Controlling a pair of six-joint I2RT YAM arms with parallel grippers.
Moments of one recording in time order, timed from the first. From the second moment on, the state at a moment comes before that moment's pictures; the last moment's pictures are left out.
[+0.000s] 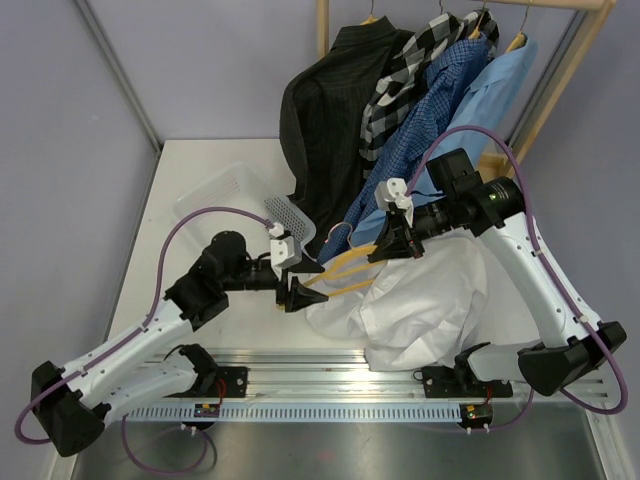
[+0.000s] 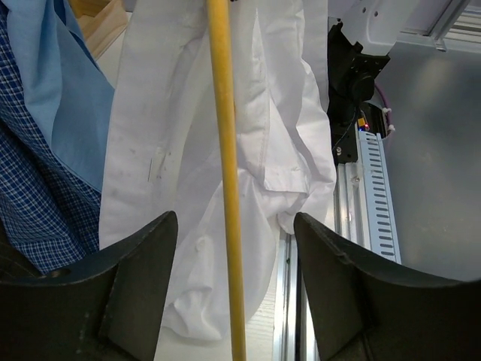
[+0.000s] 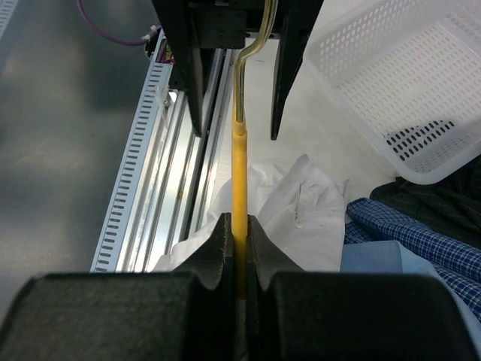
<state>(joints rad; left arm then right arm) -0.75 0.86 0.69 -0.04 0.72 0.06 0.45 1.33 1.56 -1.24 -1.09 -0.92</state>
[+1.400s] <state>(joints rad) -0.75 0.83 0.66 -0.02 0.59 -0.48 0.33 1.12 1.47 -1.04 -0.64 -0.25</state>
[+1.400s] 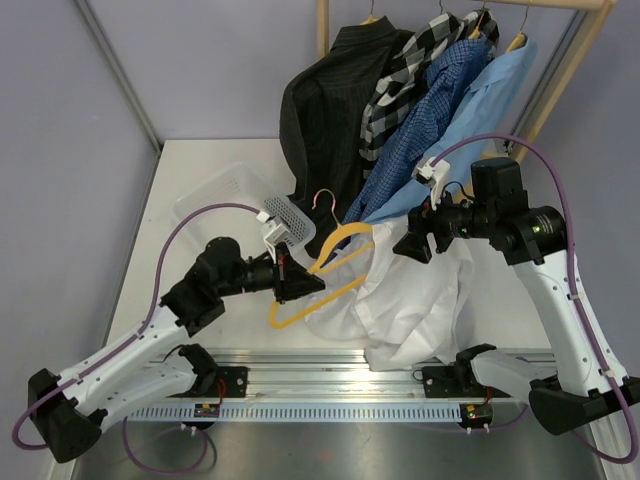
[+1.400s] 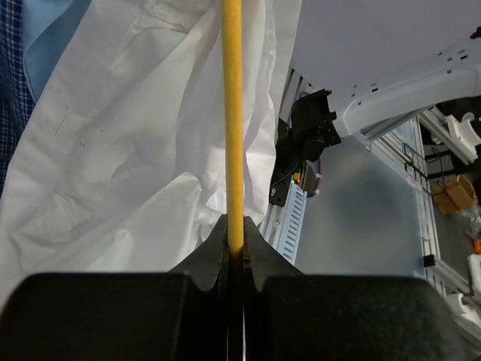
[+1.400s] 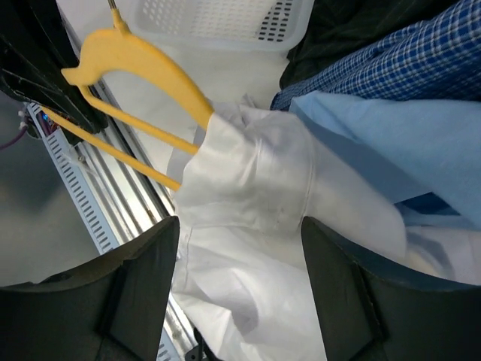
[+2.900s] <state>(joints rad) -0.75 0.67 0.57 -0.07 0.50 -0.54 0.19 1.03 1.24 -0.80 -0.88 -0.03</state>
